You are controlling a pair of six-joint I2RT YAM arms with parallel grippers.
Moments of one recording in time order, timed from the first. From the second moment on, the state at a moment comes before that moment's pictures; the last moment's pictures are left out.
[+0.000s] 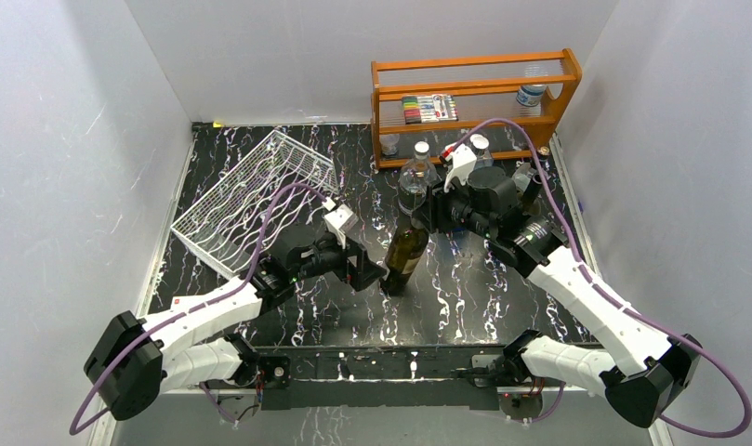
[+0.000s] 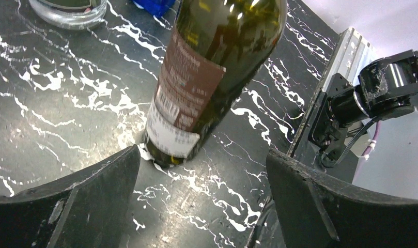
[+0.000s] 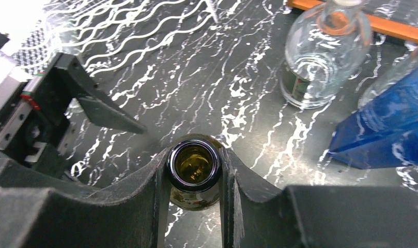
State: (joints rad) left arm -0.78 1.08 0.55 0.22 0.32 -0.28; right arm 0.69 1.05 1.08 -0.46 -0.06 0.23
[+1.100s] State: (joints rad) left arm -0.80 1.16 0.49 0.47 0.53 -0.13; right arm 0.68 0.90 0.97 -0.25 -0.37 0.40
